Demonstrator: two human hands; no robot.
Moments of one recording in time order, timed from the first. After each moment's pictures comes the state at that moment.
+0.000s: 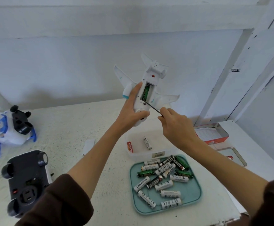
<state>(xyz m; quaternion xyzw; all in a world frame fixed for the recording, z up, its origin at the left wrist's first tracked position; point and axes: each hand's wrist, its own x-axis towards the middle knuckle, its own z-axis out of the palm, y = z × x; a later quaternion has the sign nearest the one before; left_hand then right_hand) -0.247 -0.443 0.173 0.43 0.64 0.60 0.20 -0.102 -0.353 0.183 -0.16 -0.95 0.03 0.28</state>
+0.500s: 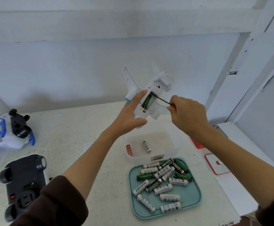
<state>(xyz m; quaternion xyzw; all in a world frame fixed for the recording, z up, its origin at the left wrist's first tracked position) -0.261 -0.446 0.165 0.49 0.70 0.49 0.17 -0.104 -0.322 0.219 -0.23 -0.94 -0.01 0.24</state>
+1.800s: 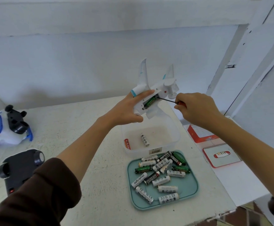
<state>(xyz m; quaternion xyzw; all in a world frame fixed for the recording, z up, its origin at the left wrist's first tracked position) -0.270 -0.445 0.182 0.59 0.74 0.30 0.13 -0.079 -0.299 0.225 -0.20 -0.96 -0.02 0.17</state>
